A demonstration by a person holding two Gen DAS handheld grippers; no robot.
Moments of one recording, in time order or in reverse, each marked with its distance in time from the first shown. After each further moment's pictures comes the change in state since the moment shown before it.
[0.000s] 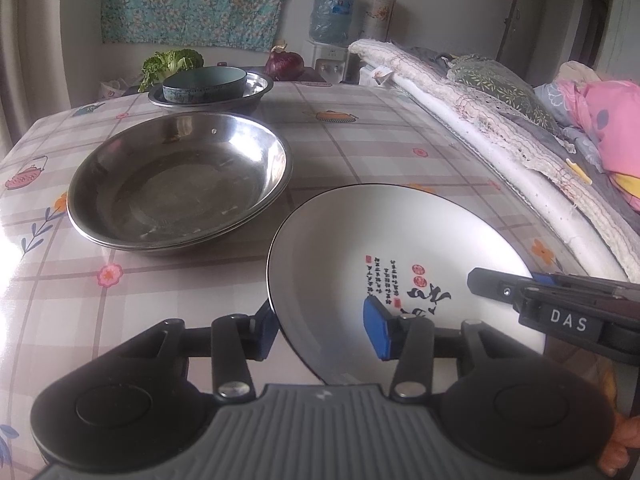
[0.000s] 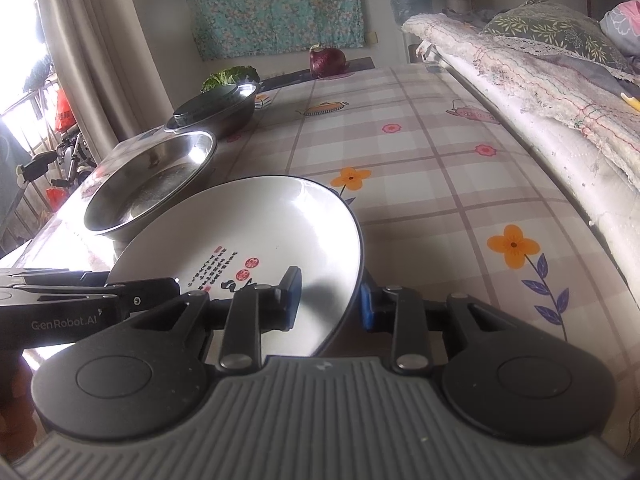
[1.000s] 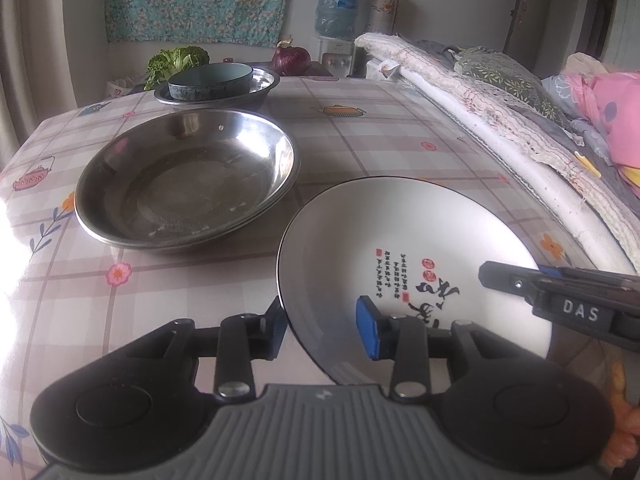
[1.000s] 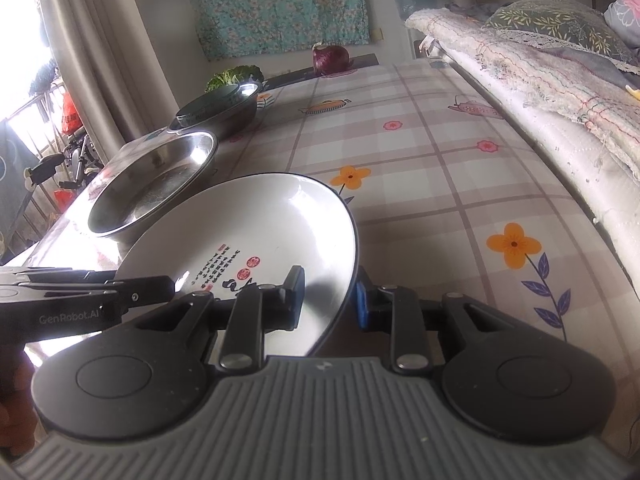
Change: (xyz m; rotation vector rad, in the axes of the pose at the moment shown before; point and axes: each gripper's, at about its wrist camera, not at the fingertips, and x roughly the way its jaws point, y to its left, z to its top) left arm 0.000 0.002 0.000 0.014 0.023 0.023; right arm 0.003 -0.007 0.002 0.013 0.009 0.029
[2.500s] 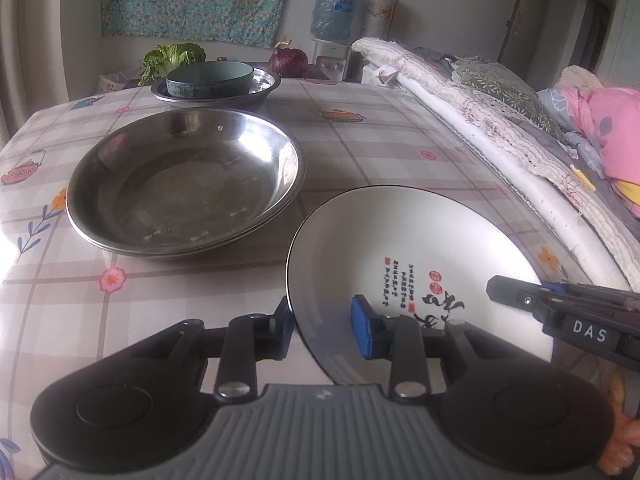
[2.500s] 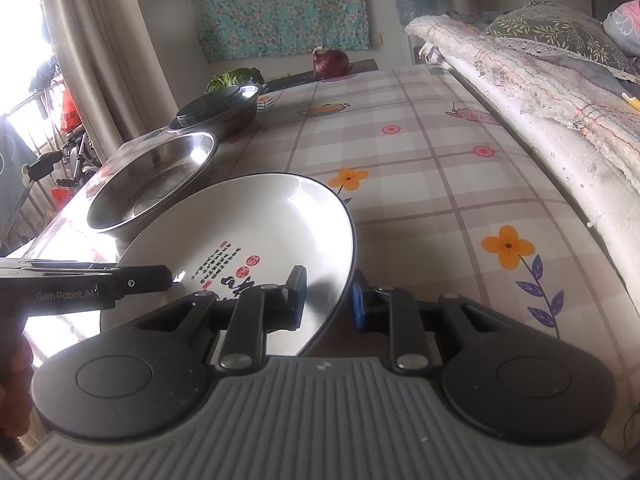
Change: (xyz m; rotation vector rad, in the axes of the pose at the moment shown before) left arm 0.007 0.011 0.005 -0.021 -0.013 -0.035; right arm -0.005 0.000 -0.003 -0.017 -0.015 -0.010
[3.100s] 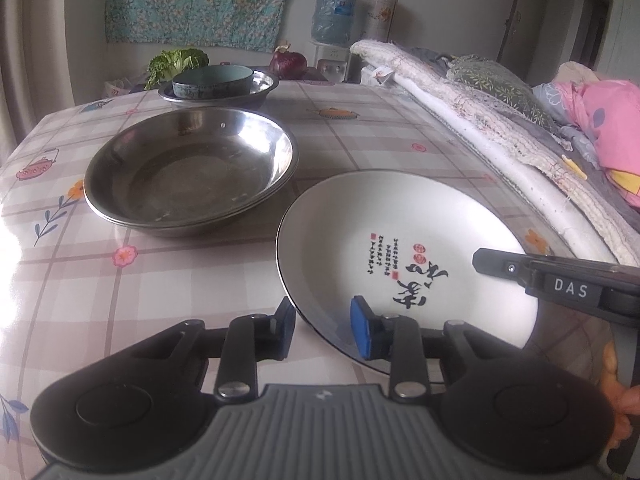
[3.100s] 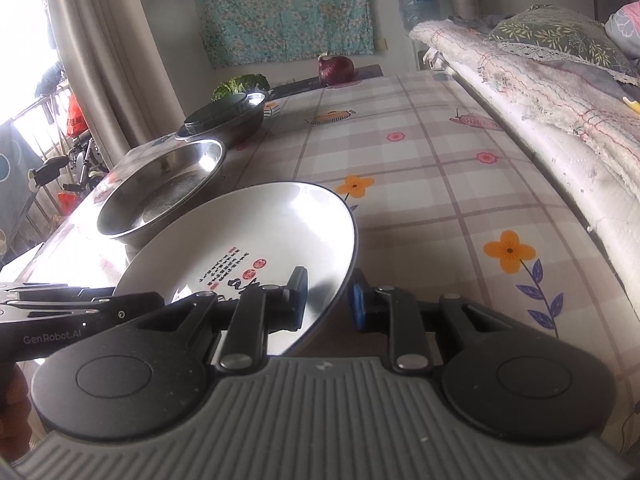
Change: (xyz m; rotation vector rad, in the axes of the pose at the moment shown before) left arm -0.022 -0.009 -0.019 0.010 -0.009 0.013; right arm -0.006 0.000 0.002 0.004 -0.009 0.019
